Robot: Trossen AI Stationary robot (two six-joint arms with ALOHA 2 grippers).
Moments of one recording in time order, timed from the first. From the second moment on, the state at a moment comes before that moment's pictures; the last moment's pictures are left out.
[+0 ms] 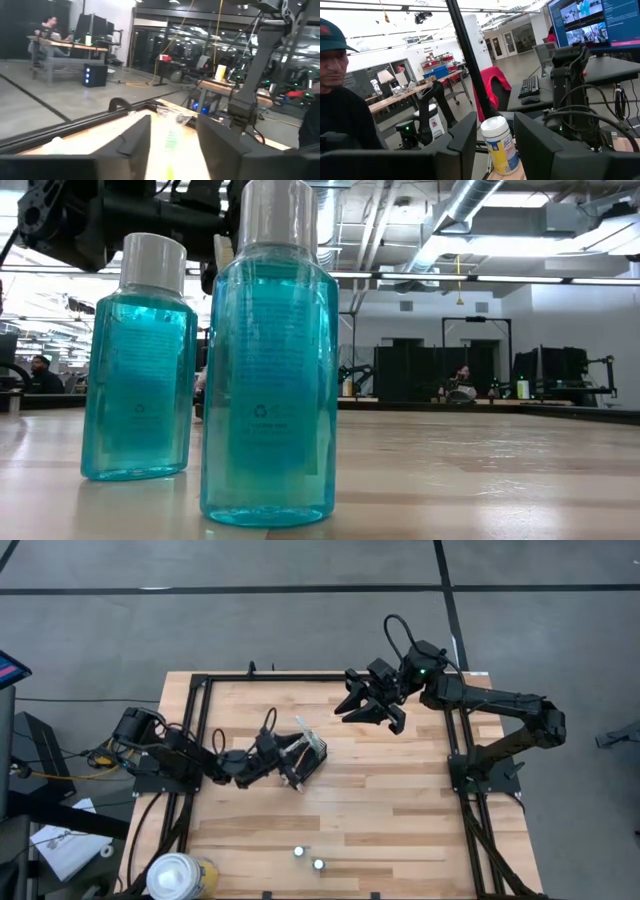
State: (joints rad) left arm -0.23 1.61 0.46 1.33 -0.79 -0.11; right arm -0.28 1.38 1.26 0.32 -0.84 0.44
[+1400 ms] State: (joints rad) left arm -0.34 0.77 0.77 -0.08 -0.79 -0.61; right arm -0.32 1.36 1.26 0.40 -0.85 0.65
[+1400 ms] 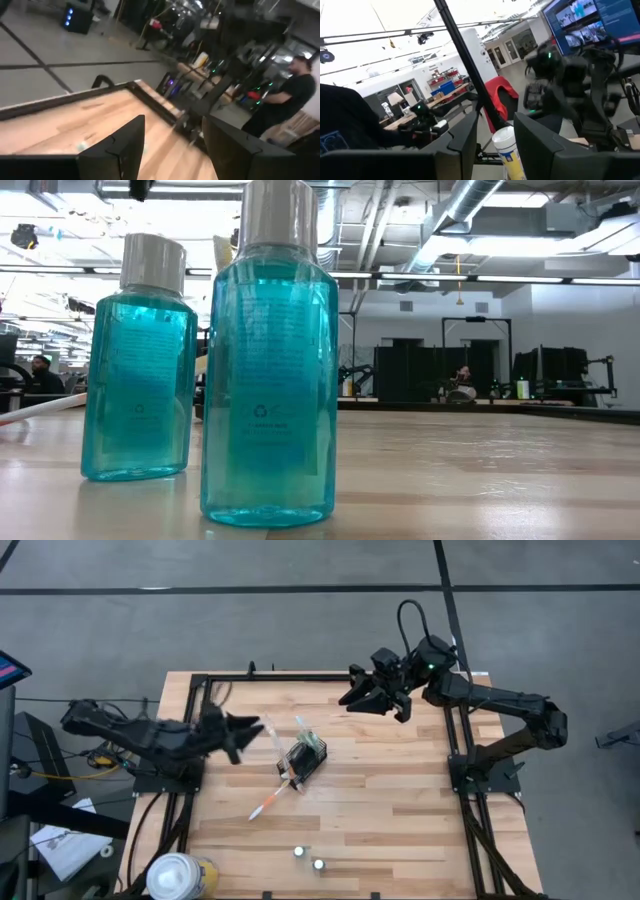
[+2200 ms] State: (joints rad) left arm -0.35 1.15 0.63 -0.50 -0.14 -1.16; right arm -0.31 1.37 1.26 0.40 -0.83 0.65
